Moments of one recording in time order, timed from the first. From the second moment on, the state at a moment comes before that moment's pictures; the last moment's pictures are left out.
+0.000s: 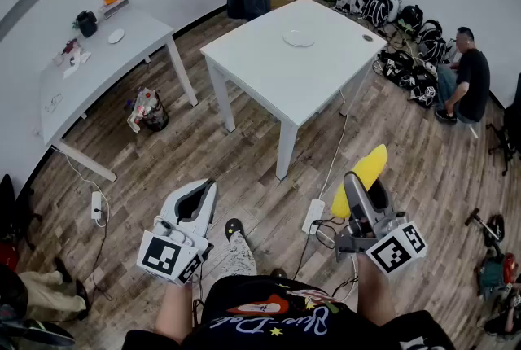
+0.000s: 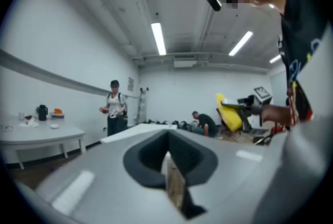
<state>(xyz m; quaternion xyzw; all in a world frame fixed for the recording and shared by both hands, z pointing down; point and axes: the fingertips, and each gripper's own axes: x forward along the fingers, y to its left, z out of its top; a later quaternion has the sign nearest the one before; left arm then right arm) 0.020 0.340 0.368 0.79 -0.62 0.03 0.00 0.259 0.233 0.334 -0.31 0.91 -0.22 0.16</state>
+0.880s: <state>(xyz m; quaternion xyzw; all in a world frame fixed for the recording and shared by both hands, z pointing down) -0.175 0.081 0.373 0.84 -0.54 0.02 0.01 0.079 0.031 0.317 -0.41 0.88 -0.19 0.17</state>
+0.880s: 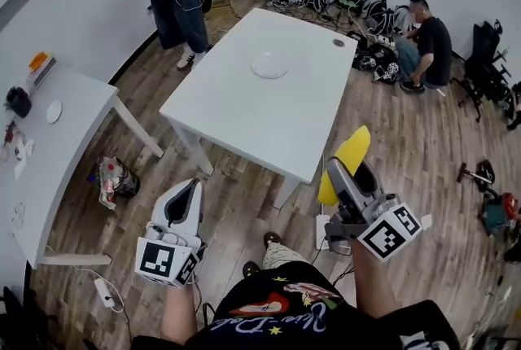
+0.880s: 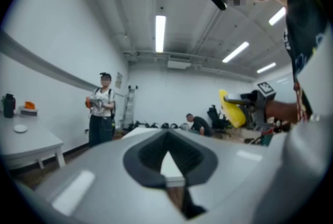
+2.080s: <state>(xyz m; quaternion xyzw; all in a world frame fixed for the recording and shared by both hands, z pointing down) -0.185 -0.318 0.377 0.89 -0.46 0.03 0.01 -0.003 -0.465 0.457 -0.43 0.87 -0.21 -0.13</state>
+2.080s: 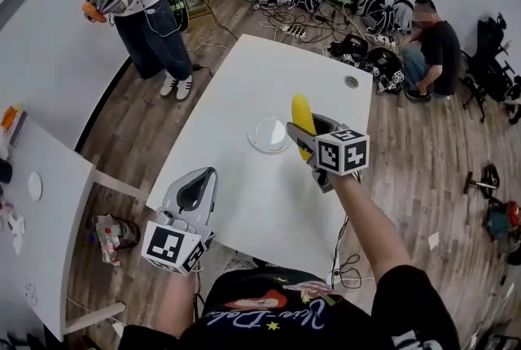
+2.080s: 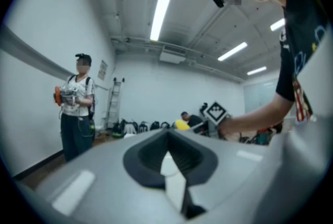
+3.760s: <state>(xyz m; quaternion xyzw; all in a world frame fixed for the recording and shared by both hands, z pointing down) -0.223 -0.355 0.380 0.90 -0.43 0.06 -0.01 -0.008 -0.397 0.433 -0.48 0.87 -0.14 0.01</state>
